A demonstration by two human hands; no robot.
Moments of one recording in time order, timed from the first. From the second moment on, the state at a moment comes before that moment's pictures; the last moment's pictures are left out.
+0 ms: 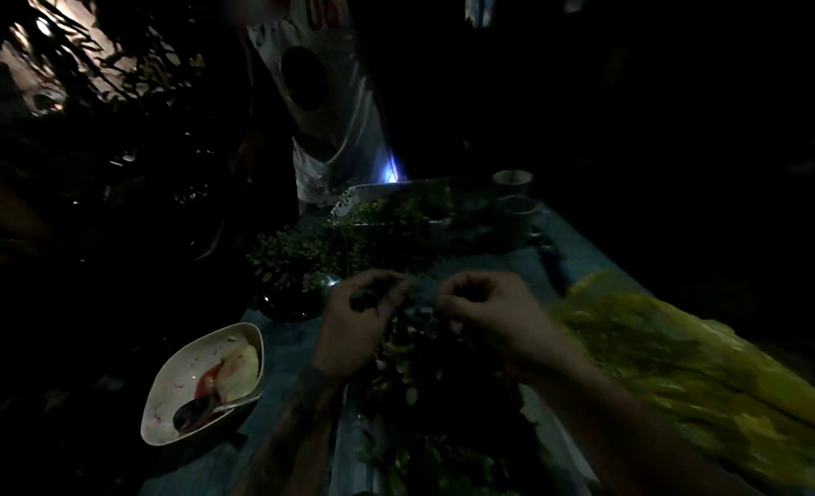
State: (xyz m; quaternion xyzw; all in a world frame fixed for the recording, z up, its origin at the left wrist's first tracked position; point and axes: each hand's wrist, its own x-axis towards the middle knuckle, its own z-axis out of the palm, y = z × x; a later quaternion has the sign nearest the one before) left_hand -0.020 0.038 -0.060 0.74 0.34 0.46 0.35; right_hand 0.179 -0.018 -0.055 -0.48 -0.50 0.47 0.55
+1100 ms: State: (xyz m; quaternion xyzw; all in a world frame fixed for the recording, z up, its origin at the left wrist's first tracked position) left_hand -0.041 0.056 -0.067 0.75 0.09 0.38 0.53; right_hand 0.197 -0.018 -0.055 -0.34 -0.53 0.64 0.43
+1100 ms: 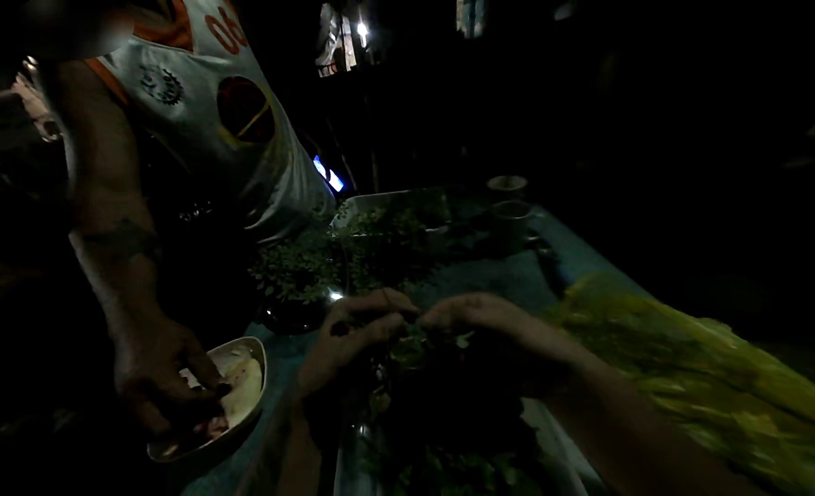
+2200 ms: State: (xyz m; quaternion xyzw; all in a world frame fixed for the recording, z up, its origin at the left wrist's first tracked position) left_hand -0.019 0.045 -0.070 0.66 0.34 0.42 0.53; right_hand 0.174 -0.021 -0.058 -0.49 -0.63 0.32 0.51
